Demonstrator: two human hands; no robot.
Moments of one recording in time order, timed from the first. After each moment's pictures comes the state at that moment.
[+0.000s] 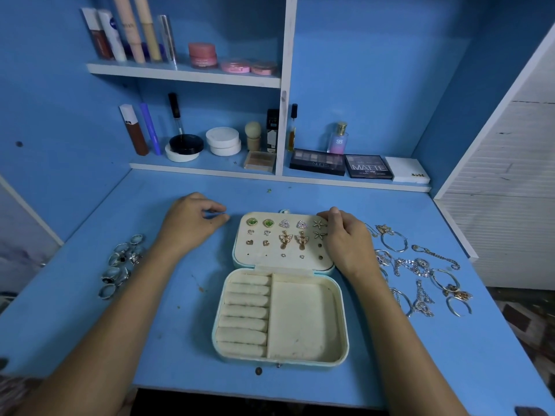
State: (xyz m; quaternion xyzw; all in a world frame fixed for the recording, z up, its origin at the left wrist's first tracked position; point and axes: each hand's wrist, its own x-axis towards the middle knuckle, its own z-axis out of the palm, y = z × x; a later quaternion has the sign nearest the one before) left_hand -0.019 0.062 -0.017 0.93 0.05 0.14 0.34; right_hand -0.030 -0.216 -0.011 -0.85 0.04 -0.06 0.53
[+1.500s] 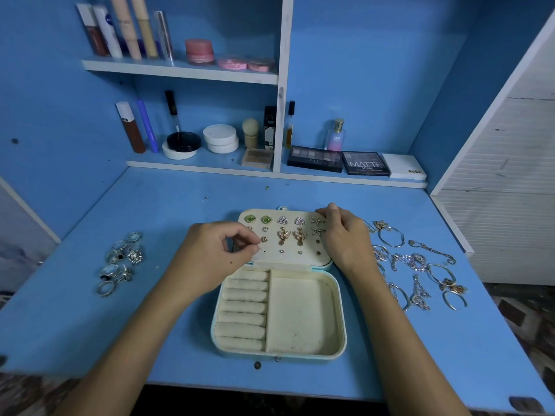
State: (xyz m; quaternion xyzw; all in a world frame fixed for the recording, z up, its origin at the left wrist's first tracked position) left_hand -0.100 0.003 0.013 0.88 -0.05 0.12 0.45; right_hand -0.033 -0.215 -0.008 -0.84 0.05 -0.06 0.54
